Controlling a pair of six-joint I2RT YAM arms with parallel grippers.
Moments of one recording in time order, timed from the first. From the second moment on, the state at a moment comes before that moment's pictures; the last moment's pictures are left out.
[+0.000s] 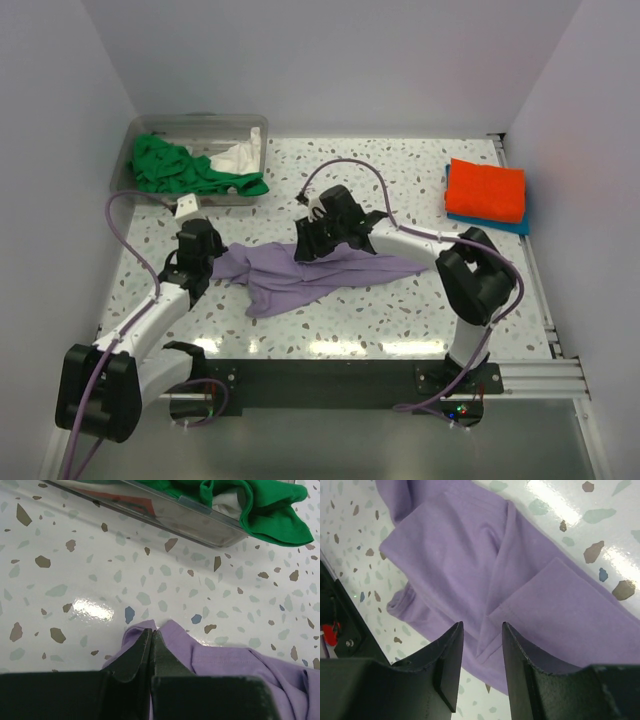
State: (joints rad) left arm -0.20 1.05 0.48 0.05 -0.37 -0.44; right arm 0.74 1.82 1.22 -0.16 -0.39 0.30
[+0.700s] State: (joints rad) left arm -0.20 1.04 0.48 0.06 -0.35 -0.44; right arm 0.76 1.93 1.28 -0.21 -0.29 0.28
